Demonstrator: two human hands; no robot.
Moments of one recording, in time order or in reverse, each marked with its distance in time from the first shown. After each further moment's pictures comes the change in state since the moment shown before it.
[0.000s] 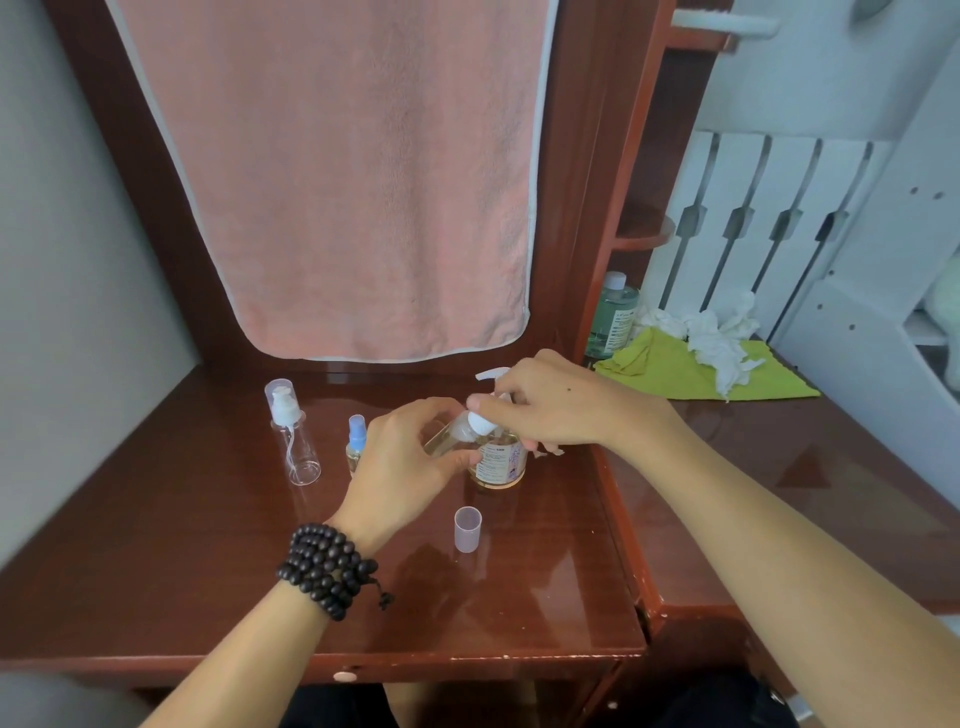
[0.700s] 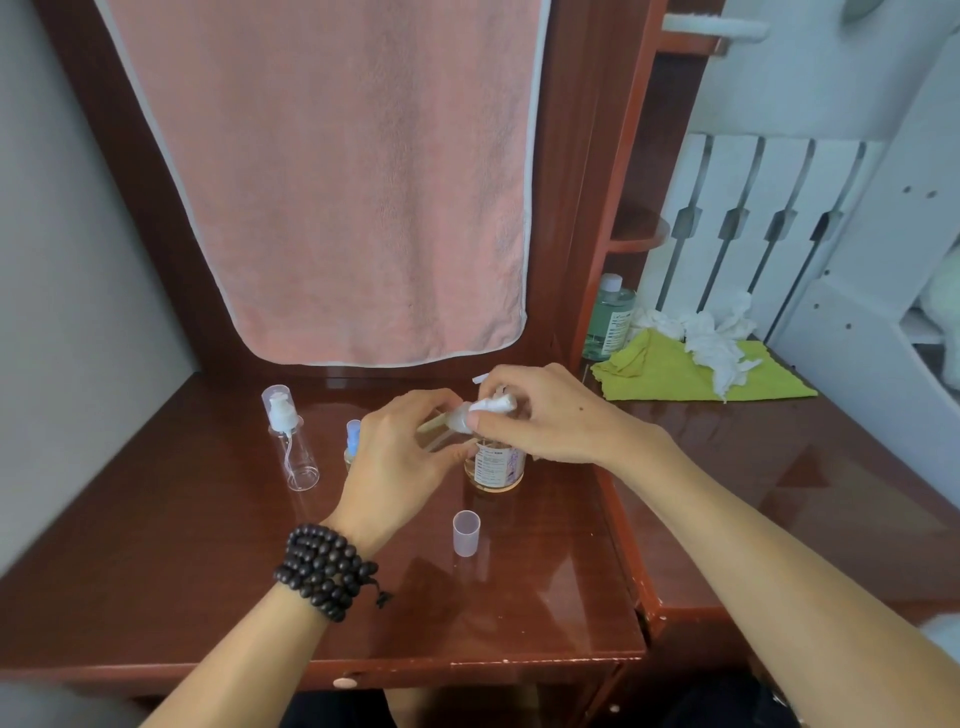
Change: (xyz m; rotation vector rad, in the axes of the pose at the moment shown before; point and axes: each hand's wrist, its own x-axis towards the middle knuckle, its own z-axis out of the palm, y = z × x) left_hand 0.000 0.009 -0.004 0.001 0.111 0.116; right_hand -0.008 0.009 0.018 0.255 0.152 -0.050
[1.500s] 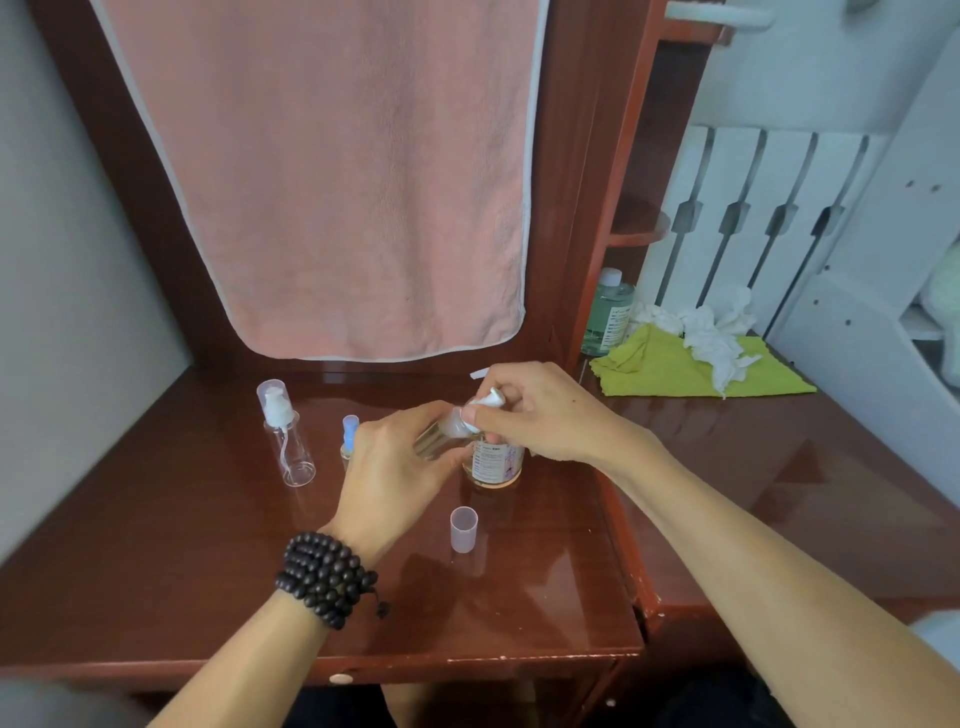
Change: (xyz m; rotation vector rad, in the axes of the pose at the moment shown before) left_hand -0.008 0.000 0.000 0.086 -0.022 -0.003; right_hand 0.005 0.003 0.008 0.130 -0.006 0.041
